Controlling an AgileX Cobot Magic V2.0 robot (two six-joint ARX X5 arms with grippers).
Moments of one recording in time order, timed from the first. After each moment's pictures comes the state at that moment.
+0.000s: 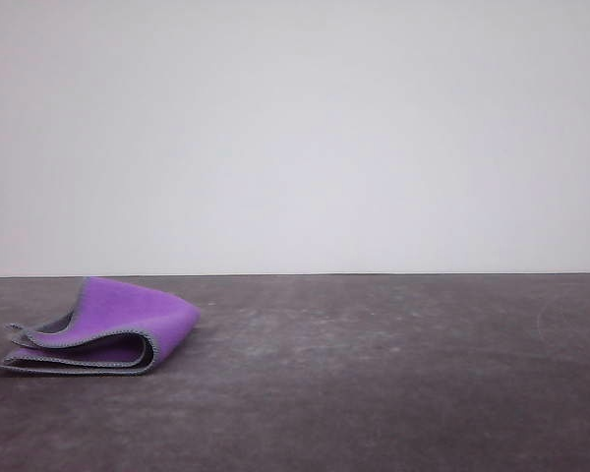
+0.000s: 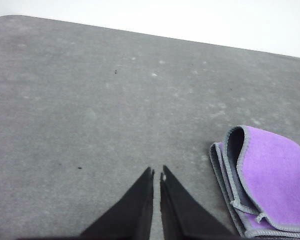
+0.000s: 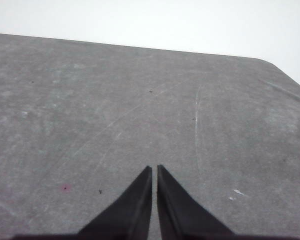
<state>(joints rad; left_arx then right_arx) -0.01 0.01 0.06 -0.27 0.01 -0.14 -0.04 0.00 0.02 -0.17 -0.01 -0.04</state>
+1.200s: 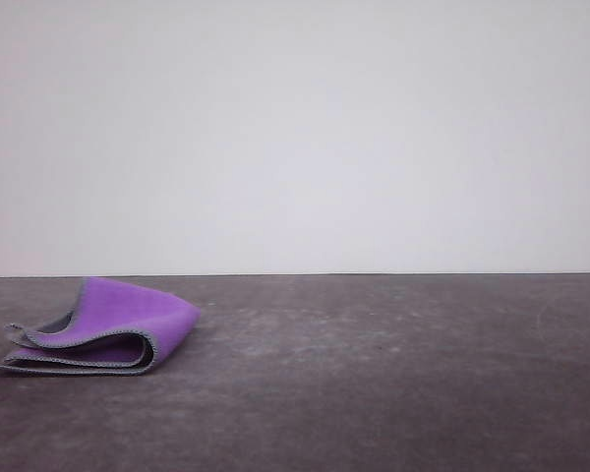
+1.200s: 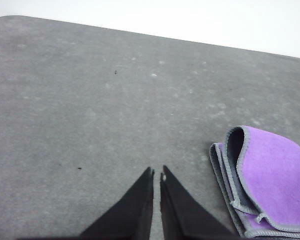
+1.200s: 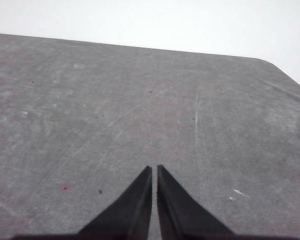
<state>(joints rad) -0.01 0.01 0.06 -0.27 0.01 -0.14 -0.04 0.00 0.02 -0.17 -0.01 -0.04</state>
